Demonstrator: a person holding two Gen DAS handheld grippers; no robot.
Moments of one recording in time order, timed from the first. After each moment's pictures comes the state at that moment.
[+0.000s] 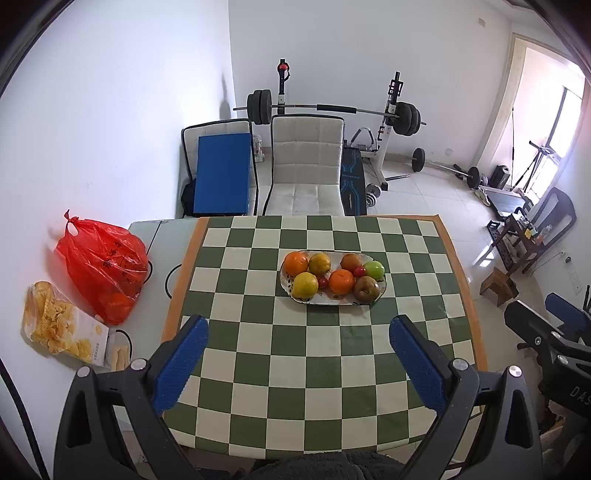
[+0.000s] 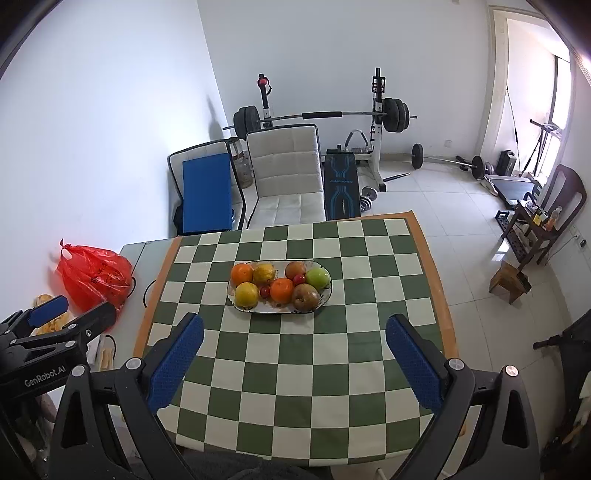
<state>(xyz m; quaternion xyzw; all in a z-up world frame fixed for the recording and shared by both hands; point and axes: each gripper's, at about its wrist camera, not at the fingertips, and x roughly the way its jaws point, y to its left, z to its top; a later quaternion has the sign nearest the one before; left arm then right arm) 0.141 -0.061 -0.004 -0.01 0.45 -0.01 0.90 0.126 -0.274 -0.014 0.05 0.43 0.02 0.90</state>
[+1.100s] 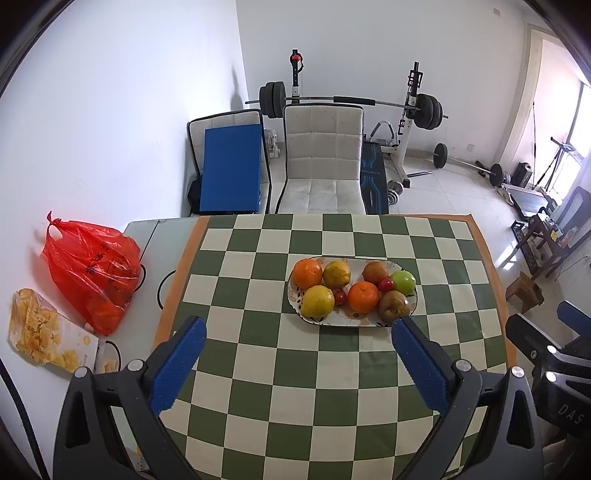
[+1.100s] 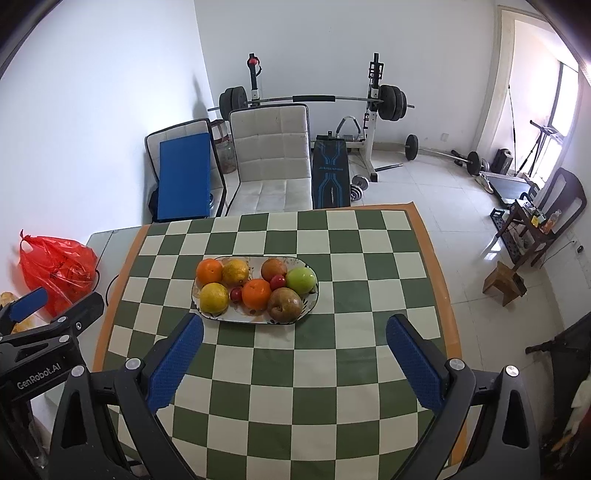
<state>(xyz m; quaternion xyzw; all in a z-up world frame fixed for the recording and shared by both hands) 0.218 -0.072 -0.075 0.00 0.45 0.03 0.89 0.226 -0.283 -0.113 0.03 0.45 0.00 0.89</state>
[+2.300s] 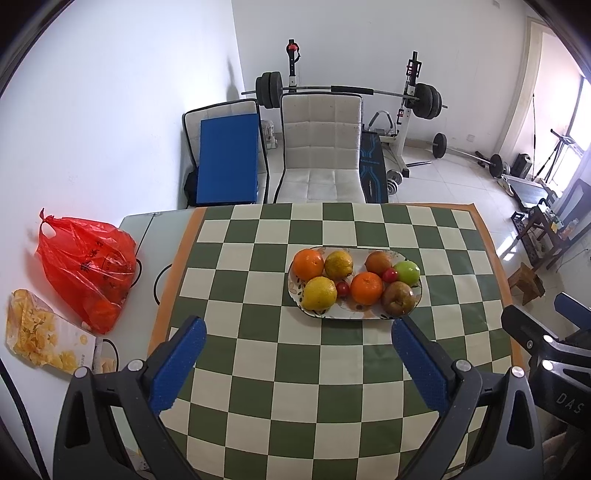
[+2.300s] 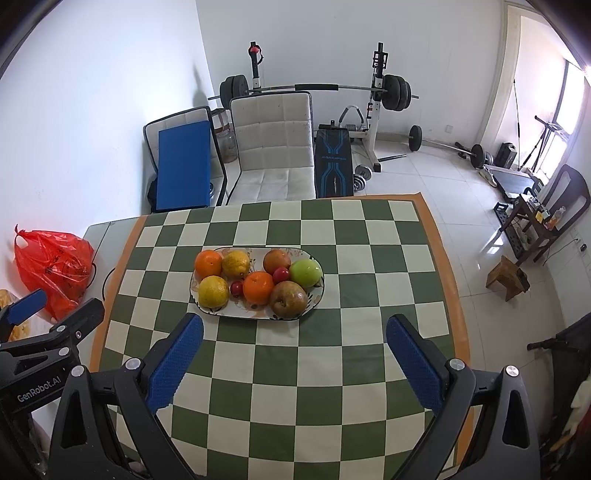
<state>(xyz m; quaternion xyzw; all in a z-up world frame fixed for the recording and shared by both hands) 0.228 -0.063 -0.089 0.01 0.47 0.02 0.88 0.241 -0.280 -0.134 0.03 0.47 0.00 0.88</state>
